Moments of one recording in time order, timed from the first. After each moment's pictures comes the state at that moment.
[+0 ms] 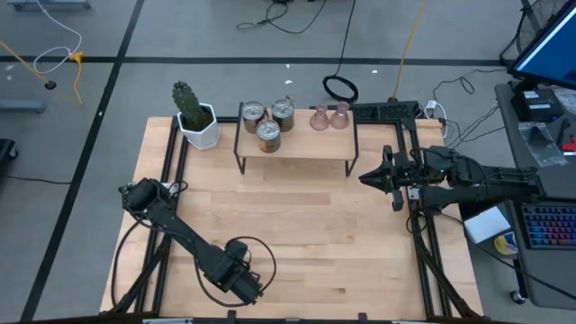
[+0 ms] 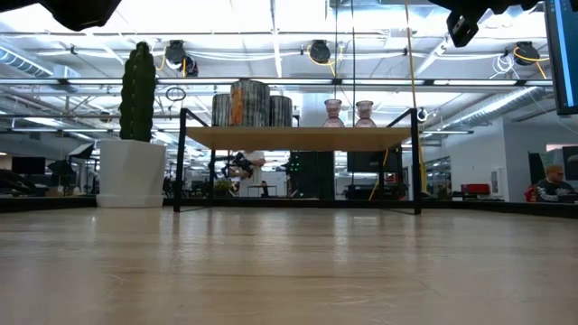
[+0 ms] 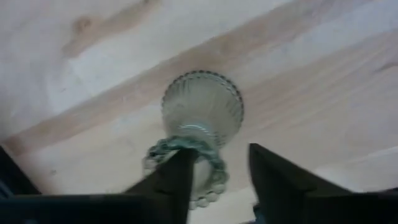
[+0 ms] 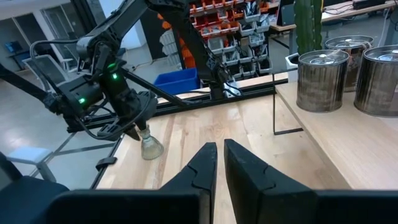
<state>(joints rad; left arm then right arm) -0.66 1.97 1.55 -1.18 0.07 -1.82 -0.04 0.54 0.64 -0.22 -0.08 0.22</state>
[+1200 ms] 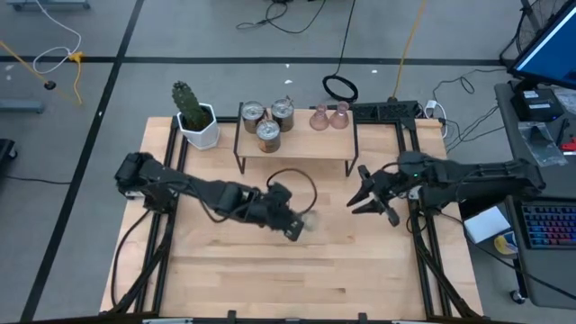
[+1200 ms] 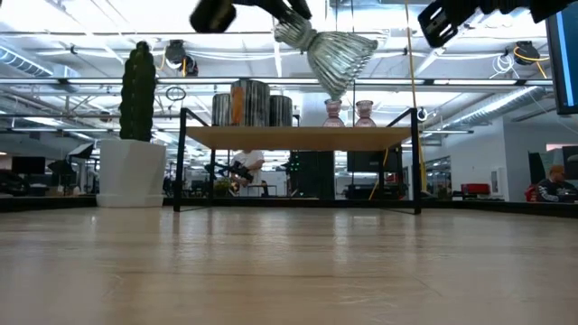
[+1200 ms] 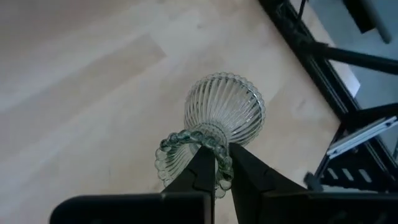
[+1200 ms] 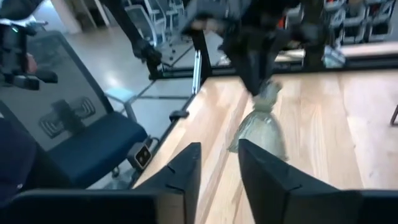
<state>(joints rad) -0.29 1.74 1.56 -0.67 -0.30 -1.13 -0.01 0.76 0.64 -0.10 -0.45 0.14</state>
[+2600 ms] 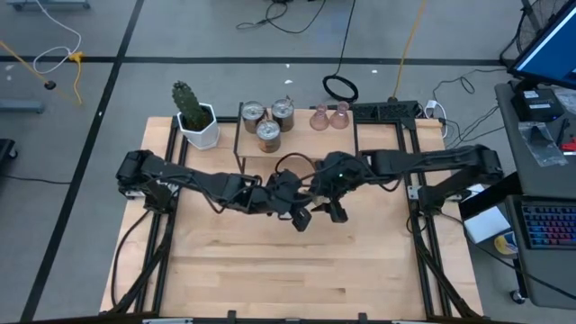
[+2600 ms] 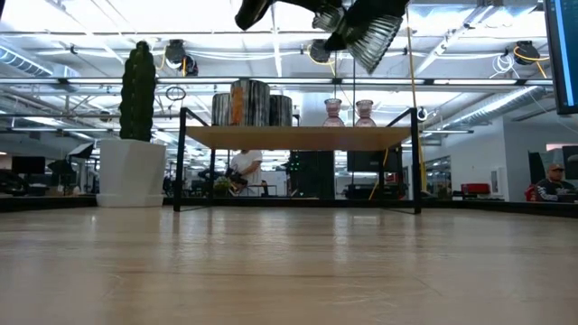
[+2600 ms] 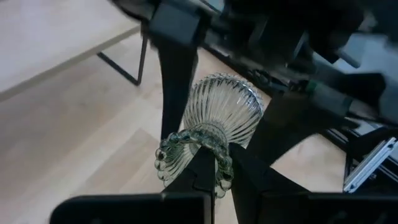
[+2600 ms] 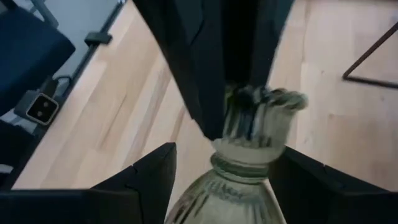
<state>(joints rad) -0.22 1.74 1.56 -0.44 -0.40 -0.74 0.01 1.43 1.24 -0.53 -0.23 -0.12</state>
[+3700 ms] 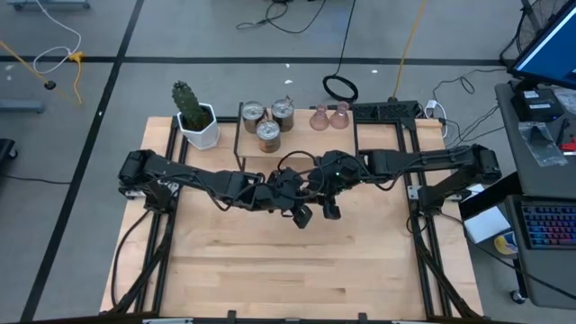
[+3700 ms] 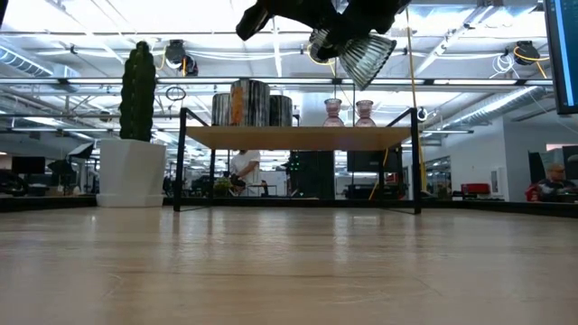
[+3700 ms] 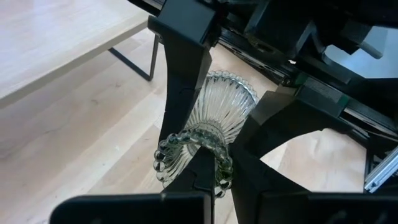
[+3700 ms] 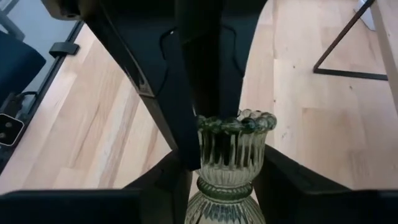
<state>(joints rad) -0.20 1.75 1.57 -0.47 -0.38 -0.73 0.01 1.46 1.24 -0.52 -0.14 -0.08</state>
